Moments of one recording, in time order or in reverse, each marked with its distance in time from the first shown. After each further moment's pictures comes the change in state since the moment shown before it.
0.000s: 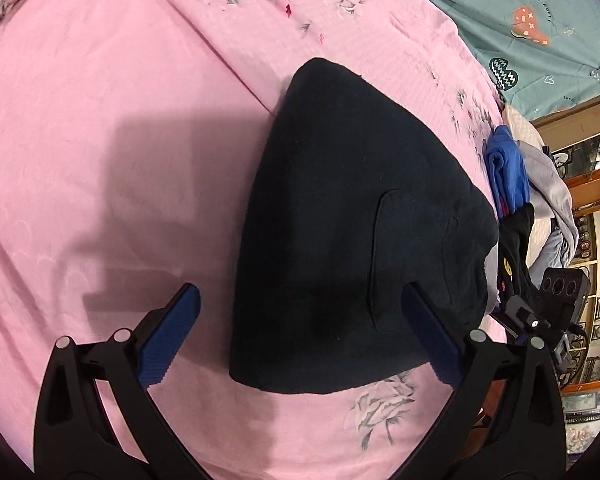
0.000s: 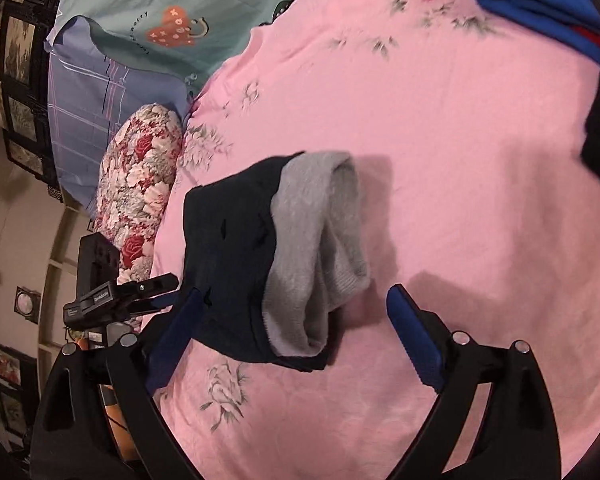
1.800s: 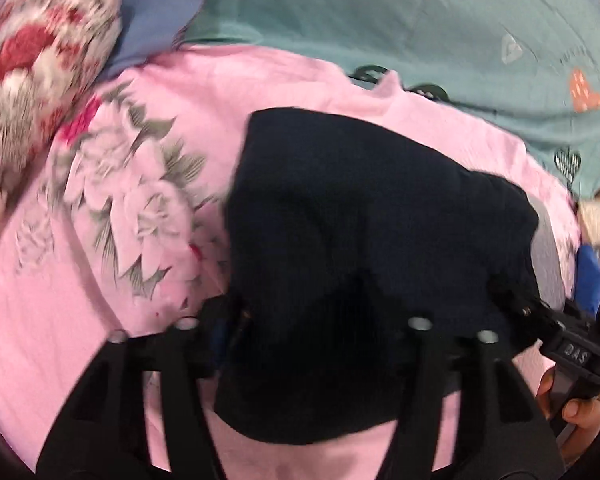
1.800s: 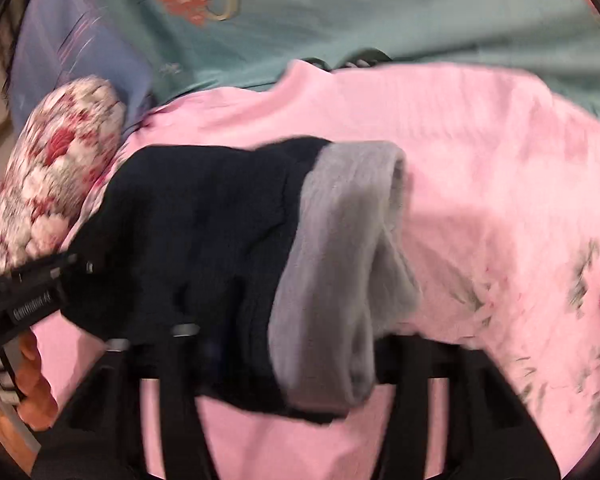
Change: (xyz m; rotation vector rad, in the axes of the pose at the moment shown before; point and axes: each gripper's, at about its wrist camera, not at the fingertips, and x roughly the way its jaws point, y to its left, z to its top) left arm 0.027 -0.005 0.192 0.086 -0.476 0.259; right arm 0.173 0.059 0.223 -0.367 -0.166 -0.308
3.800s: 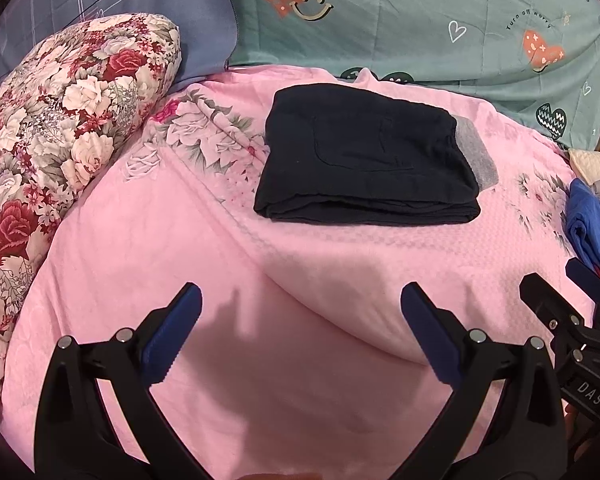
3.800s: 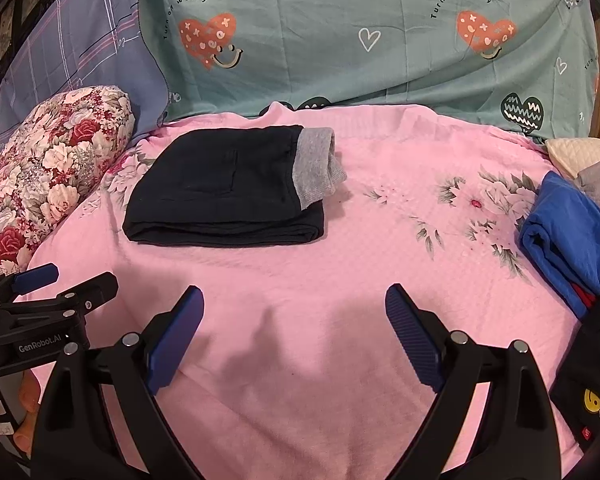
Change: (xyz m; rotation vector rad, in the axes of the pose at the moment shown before) left arm -0.125 -0.038 -0.119 0.116 -0.084 0.175; right arm -0.135 0.065 -0.126 -0.092 -0.184 -0.228
